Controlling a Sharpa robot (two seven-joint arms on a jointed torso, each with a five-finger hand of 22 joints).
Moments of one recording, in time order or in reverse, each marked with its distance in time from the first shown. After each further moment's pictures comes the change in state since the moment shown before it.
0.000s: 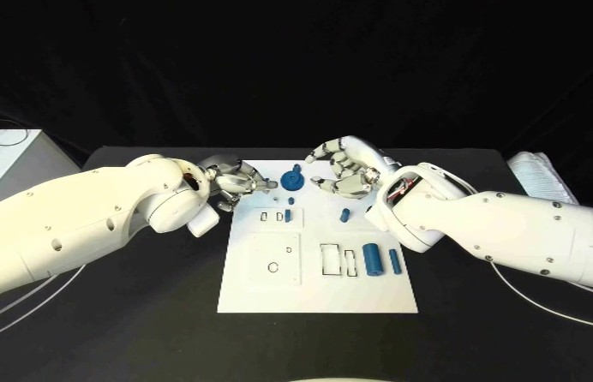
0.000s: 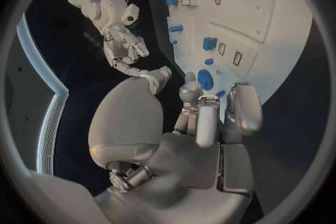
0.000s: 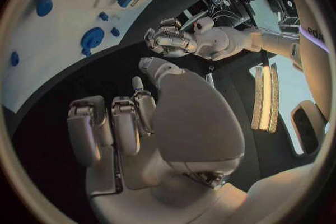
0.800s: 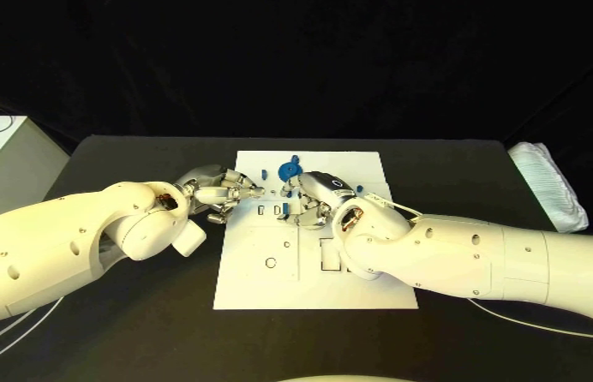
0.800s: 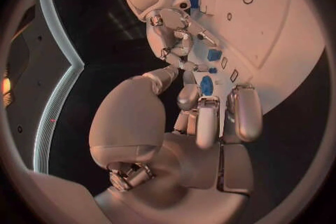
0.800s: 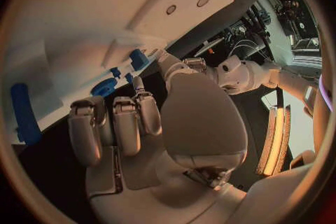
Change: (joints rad) left arm -0.082 -0.105 0.006 0.079 0.174 -0.018 0.246; left_hand 0.029 0.001 0.075 -0.076 0.000 0.061 -0.029 0.051 -0.016 0.057 -0.029 0.055 0.082 -0.003 -0.011 0.018 0.000 0.000 0.022 -0.014 0.026 0.050; right arm -0.120 0.182 -0.013 -0.069 -0.371 -0.030 -0.329; right_hand -0.111 -0.008 -0.182 0.045 -0.253 -0.005 -0.011 0.016 0.021 0.032 -0.010 0.016 -0.001 0.000 -0.007 0.000 0.000 0.000 0.000 -0.007 0.000 0.000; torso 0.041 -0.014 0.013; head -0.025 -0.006
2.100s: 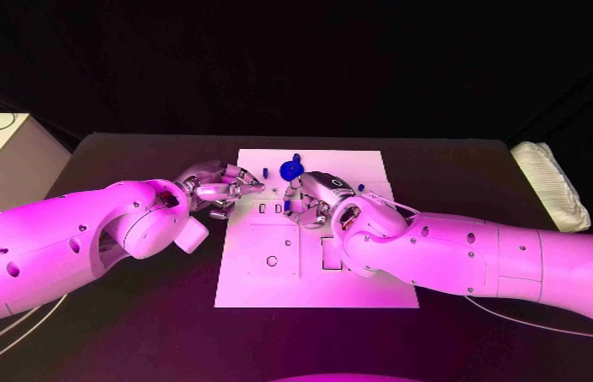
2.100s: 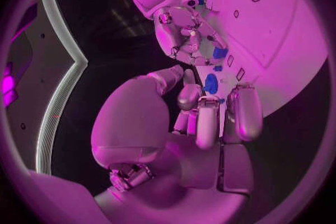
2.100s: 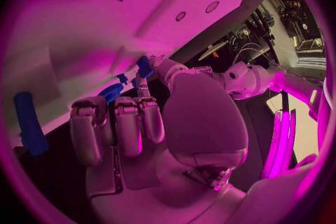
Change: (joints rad) left arm 0.000 -0.007 0.000 0.013 0.033 -0.020 0.041; left_hand 0.063 0.031 0.029 -0.035 0.000 0.015 -0.007 -0.012 -0.040 0.000 0.000 0.003 0.003 0.000 0.000 0.000 0.000 0.000 -0.004 0.004 0.000 -0.007; right arm -0.006 0.028 0.001 -0.037 -0.014 0.038 -0.051; right_hand -0.039 0.003 0.230 -0.083 0.044 0.117 -0.035 0.058 0.047 0.077 -0.041 0.072 0.000 0.002 -0.031 0.000 0.000 0.000 0.000 -0.022 0.000 0.000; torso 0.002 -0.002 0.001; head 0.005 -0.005
